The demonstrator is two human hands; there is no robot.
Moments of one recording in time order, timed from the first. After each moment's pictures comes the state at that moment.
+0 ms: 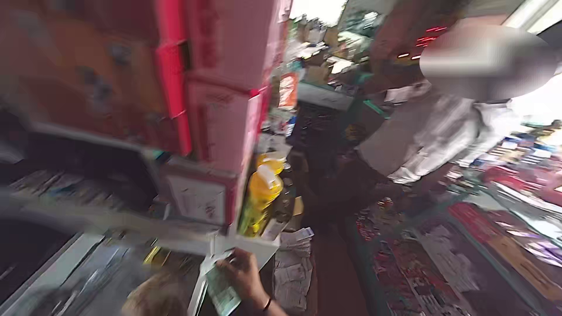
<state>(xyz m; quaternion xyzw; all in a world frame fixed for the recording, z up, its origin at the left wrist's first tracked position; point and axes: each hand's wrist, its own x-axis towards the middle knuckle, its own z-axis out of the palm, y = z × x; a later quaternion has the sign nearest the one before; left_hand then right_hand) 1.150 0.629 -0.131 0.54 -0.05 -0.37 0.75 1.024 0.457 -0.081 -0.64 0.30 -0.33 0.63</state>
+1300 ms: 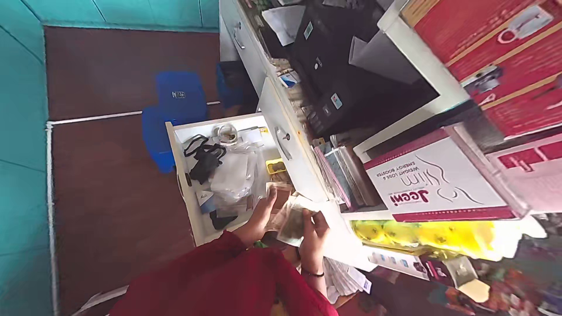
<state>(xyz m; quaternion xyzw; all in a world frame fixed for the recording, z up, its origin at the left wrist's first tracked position) 1.133 0.634 -0.085 0.53 0.12 -0.33 0.77 1.065 0.510 -0.089 -0.70 0.24 -0.23 0.63</state>
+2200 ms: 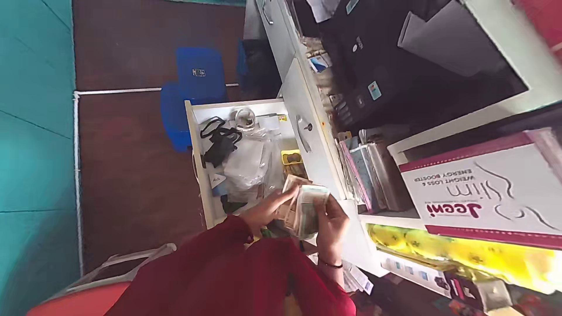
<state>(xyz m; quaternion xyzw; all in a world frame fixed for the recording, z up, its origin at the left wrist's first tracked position) 1.137 0.659 -0.089 0.44 0.04 -0.41 0.80 1.081 0.500 -0.080 -0.78 0.16 -0.17 0.58</state>
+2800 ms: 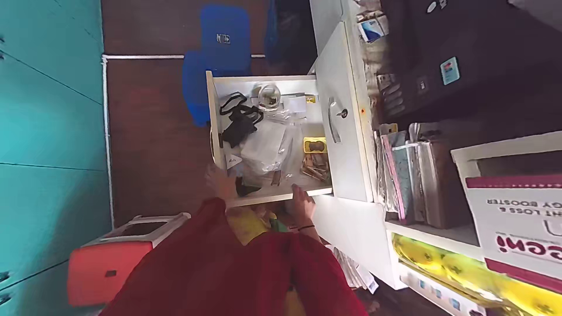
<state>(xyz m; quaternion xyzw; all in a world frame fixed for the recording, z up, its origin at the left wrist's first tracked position) 1.135 0.782 -0.227 0.85 0.34 -0.15 0.37 1.101 0.531 -0.200 -0.99 0.01 0.13 0.10</state>
